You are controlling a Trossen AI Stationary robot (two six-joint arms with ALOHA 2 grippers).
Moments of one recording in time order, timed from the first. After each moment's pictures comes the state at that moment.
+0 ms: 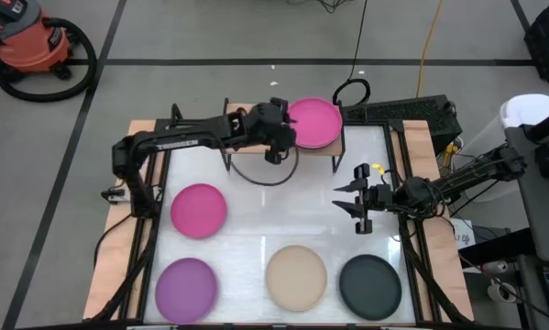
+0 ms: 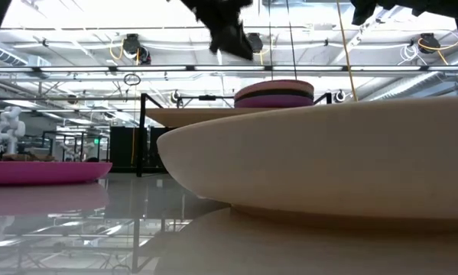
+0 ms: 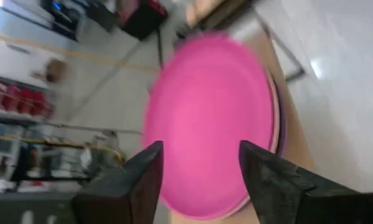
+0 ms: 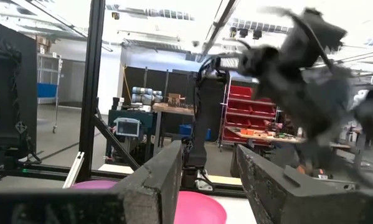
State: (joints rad) left arm 0.25 1.77 1.69 -0.45 -0.25 0.86; right arm 0.31 0.84 0.28 0.85 0.29 -0.19
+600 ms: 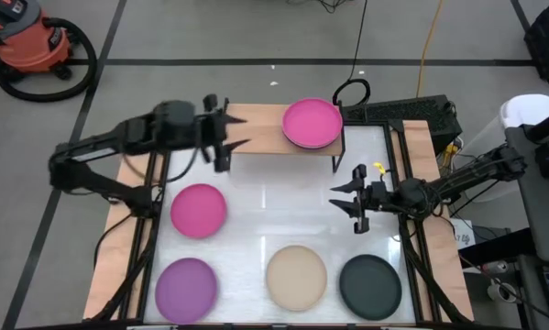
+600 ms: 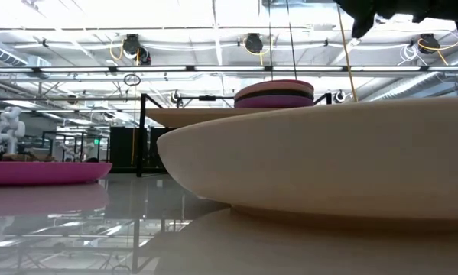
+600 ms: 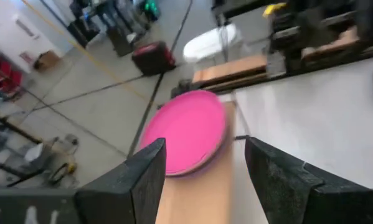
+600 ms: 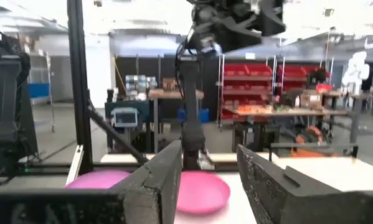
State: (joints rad) left arm 0.15 1.22 1.46 -0.57 -0.17 0.40; right arm 0.31 0.84 0.29 0.76 0.35 -0.06
